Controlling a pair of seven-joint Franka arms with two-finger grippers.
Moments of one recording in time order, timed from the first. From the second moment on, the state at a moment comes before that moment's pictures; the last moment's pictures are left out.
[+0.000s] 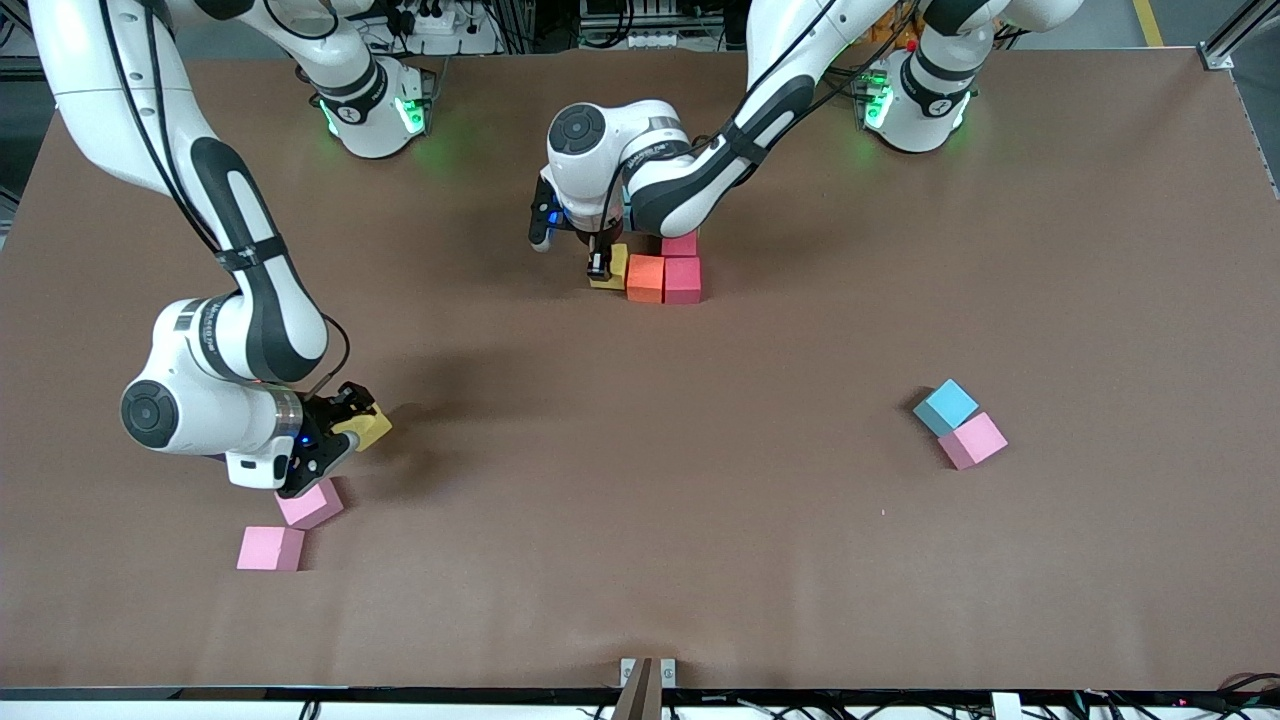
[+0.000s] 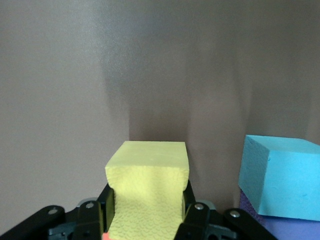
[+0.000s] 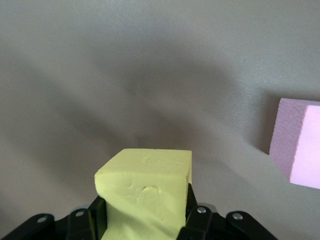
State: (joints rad) left arm -0.69 0.71 -0.45 -1.64 0.33 2.23 0.41; right arm 0.02 0.59 0.05 -1.67 0.15 2.06 -0.69
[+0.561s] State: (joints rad) left arm -0.69 0.72 -0.43 -1.64 0.33 2.24 0.41; right arm 0.02 0.60 0.05 -1.67 0.15 2.06 -0.69
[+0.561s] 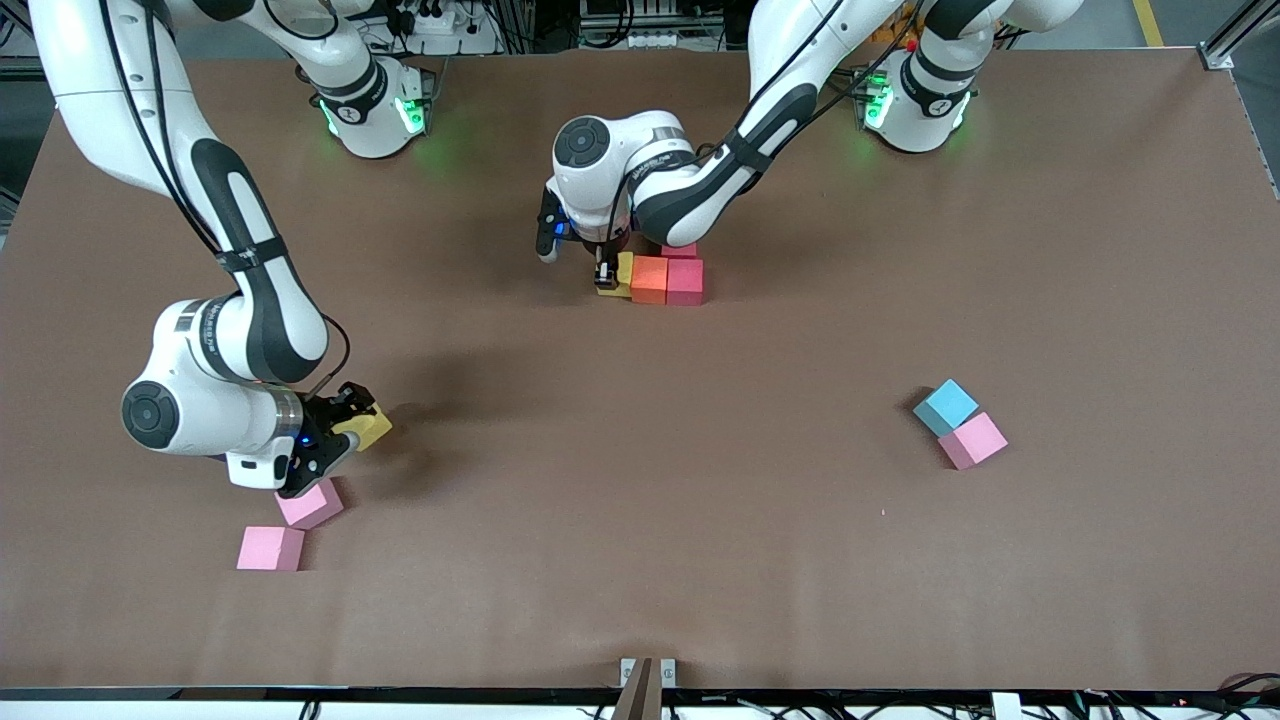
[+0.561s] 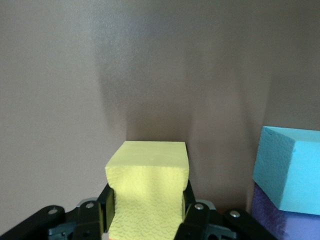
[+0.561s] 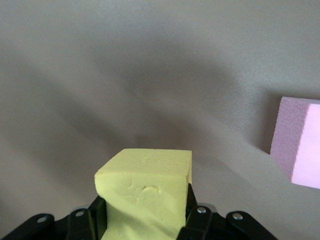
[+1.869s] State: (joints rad) left arm -0.67 0.61 -0.45 -1.59 0.31 2.20 0.27; right arm 0.02 0.60 0.06 -1.67 0.18 2.06 -0.67
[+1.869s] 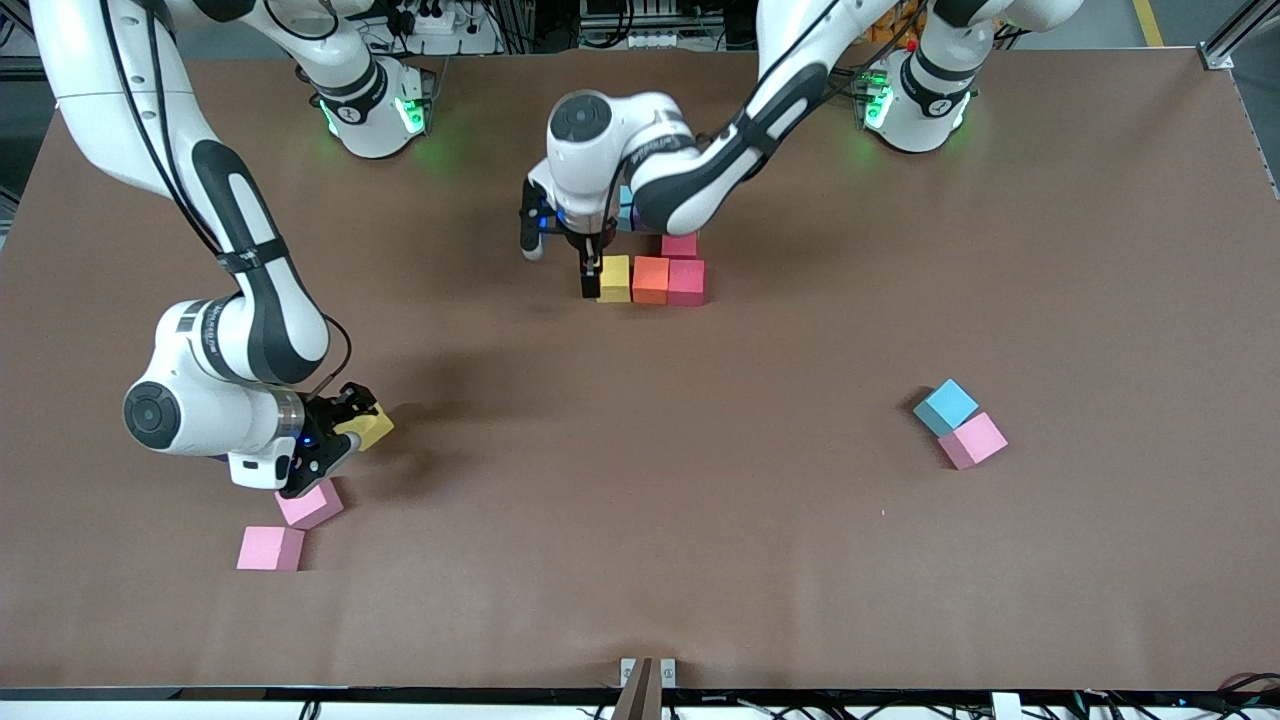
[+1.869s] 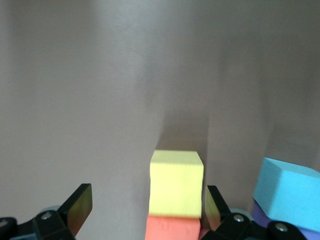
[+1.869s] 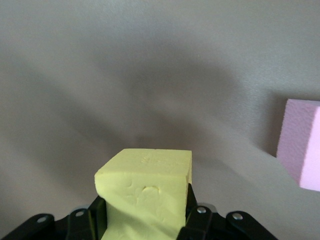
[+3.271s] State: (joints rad) left arm -0.17 0.35 0.04 -1.67 0.07 1.81 0.04; right arm 0.27 0.58 0.08 -1.67 0.22 2.15 -0.14
